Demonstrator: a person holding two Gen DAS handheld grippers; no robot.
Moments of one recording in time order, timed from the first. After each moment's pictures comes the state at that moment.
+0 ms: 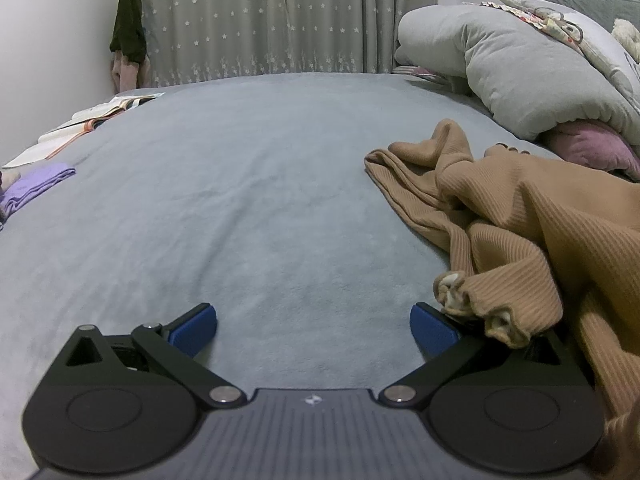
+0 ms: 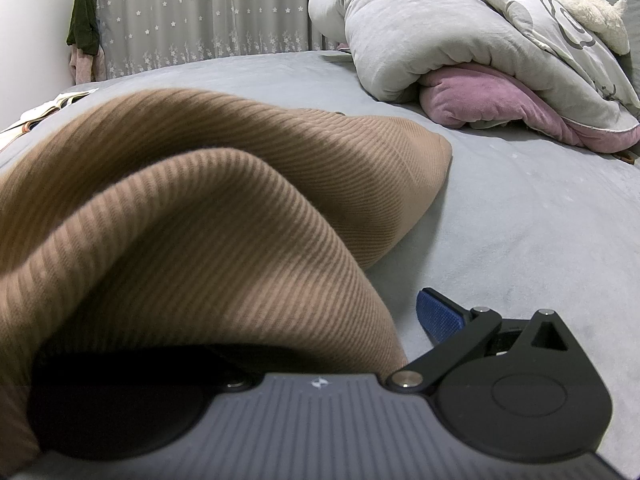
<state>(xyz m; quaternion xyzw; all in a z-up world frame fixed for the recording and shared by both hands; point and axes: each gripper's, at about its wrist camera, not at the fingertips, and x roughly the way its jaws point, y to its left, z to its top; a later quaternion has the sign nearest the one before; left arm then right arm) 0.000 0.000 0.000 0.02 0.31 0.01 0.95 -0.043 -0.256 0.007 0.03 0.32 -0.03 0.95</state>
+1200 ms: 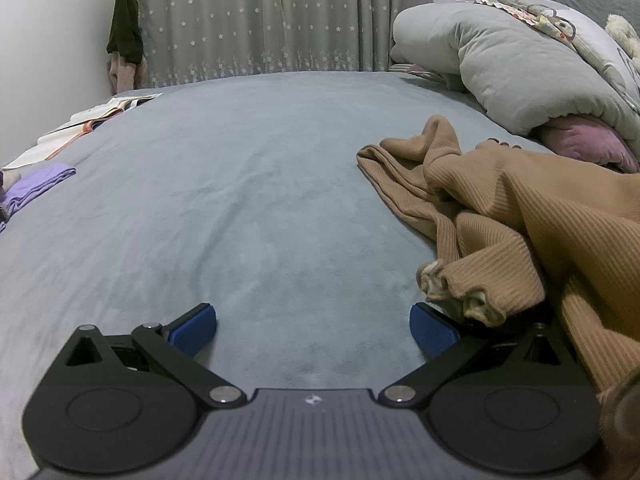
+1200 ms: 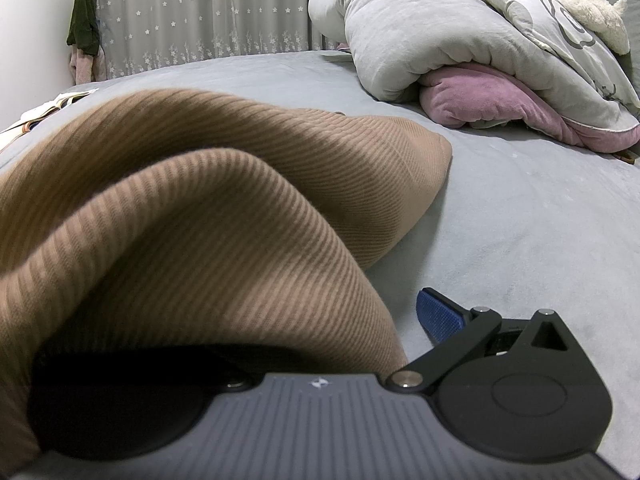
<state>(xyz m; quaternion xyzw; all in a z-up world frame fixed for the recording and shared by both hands) -0.012 -0.001 0.000 0.02 0.32 0.00 0.95 -0.043 -0.254 0.008 0.02 0.32 -0.03 0.95</state>
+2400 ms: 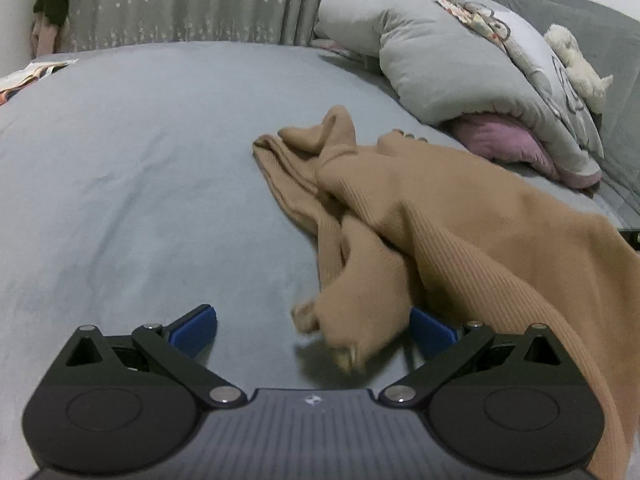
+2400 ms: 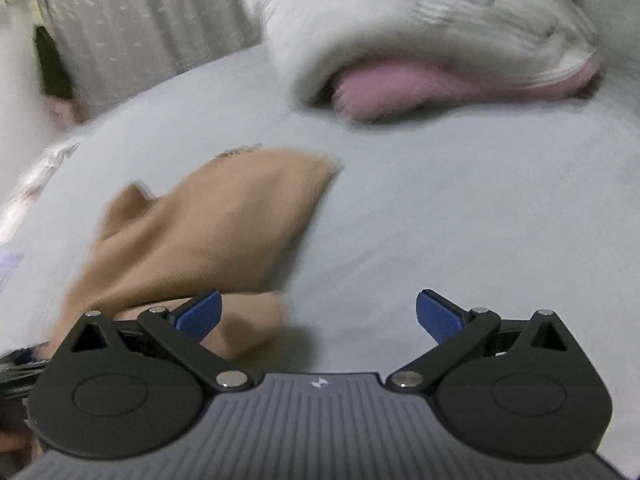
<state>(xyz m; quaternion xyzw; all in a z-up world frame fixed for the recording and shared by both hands) 0.005 -0.011 0.022 -0.04 0.35 -0.16 0.92 -0.062 -0.379 0.067 0.18 0.39 0.02 0.90</state>
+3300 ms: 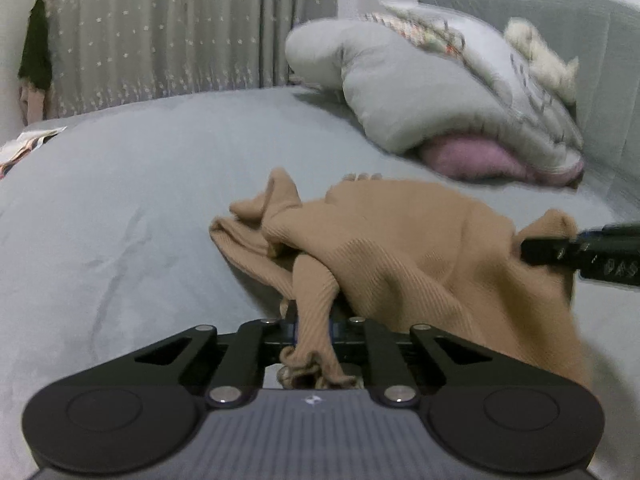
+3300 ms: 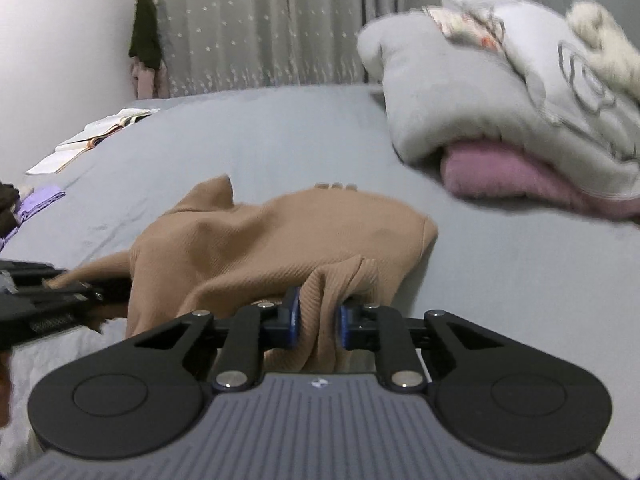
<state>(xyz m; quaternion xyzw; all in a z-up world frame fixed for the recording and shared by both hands) -0.048 -0.038 0.090 -0.01 0.30 -0.15 0.94 -0.083 -0.304 0.105 -0.01 0.28 0.07 0.96</state>
